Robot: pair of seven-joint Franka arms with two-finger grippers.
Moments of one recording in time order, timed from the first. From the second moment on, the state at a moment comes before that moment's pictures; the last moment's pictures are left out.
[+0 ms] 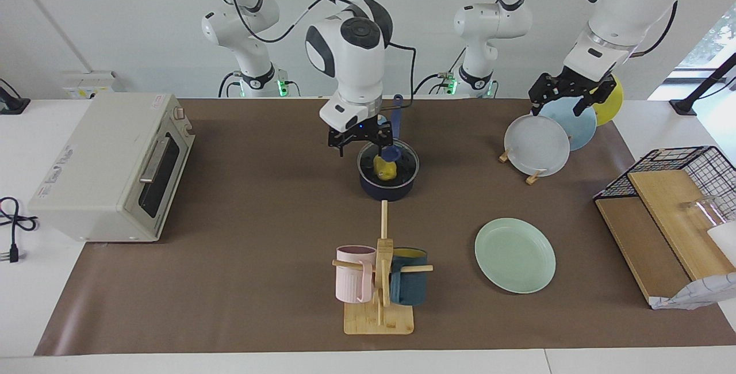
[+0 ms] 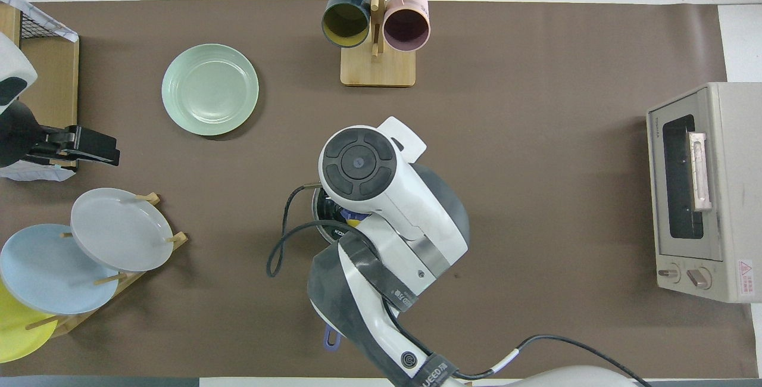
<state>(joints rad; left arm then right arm) -0.07 -0.04 -0.06 -1.62 -0.01 1.53 -0.03 0.58 0.24 -0.04 -1.62 0.00 1.85 0.56</state>
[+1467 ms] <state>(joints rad) -0.07 -0.04 -0.06 -1.62 -0.01 1.53 -0.03 0.17 -0.05 -0.05 -1.66 -0.07 1.53 0.08</state>
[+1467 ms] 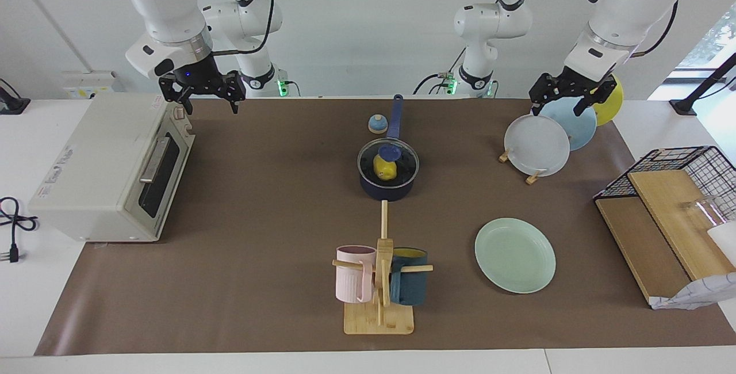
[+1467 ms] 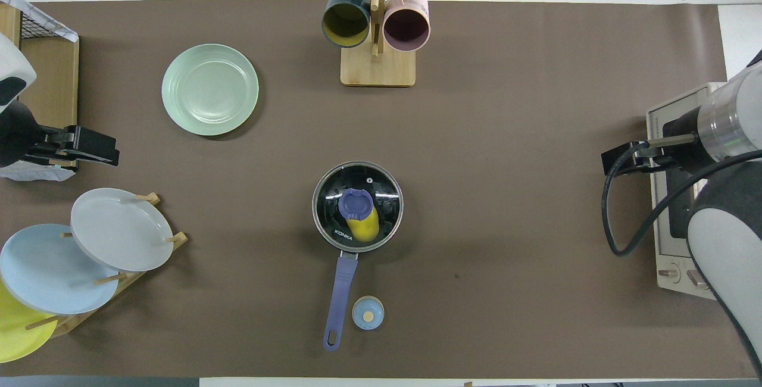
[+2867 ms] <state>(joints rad) -0.07 -0.04 -0.06 -1.62 -0.01 1.53 -0.03 0.06 -0.04 -0.05 -1.66 -0.04 1.56 0.07</state>
